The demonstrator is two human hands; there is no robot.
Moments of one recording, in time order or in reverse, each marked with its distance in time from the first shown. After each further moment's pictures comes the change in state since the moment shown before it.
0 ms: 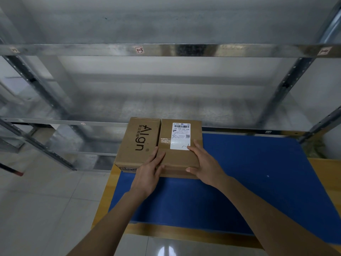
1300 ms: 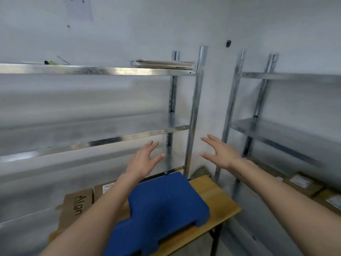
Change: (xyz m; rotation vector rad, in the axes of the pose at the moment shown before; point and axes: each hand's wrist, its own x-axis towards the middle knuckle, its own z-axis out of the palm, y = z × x) left_hand -0.136 0.380 -0.154 -0.025 0.020 0.647; right_hand -0.444 -0.140 -0.317 -0.470 0.601 0.356
